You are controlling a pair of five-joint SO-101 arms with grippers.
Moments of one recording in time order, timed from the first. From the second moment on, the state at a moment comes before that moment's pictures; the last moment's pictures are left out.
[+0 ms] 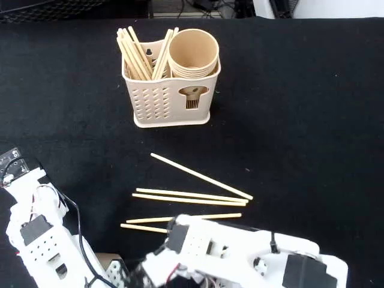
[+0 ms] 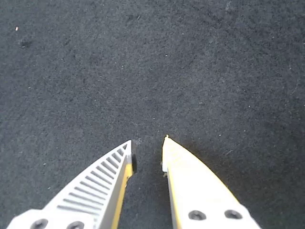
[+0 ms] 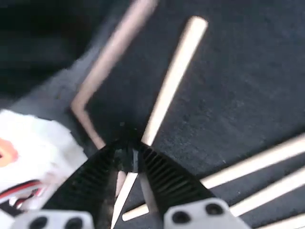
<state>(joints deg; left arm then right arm) -44.1 -74.8 88.7 45.1 -5.8 -68.3 -27.3 70.5 65.9 57.5</state>
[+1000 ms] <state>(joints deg) -44.1 -74.8 88.7 45.1 -5.8 -42.1 -27.3 62.8 61.5 57.5</state>
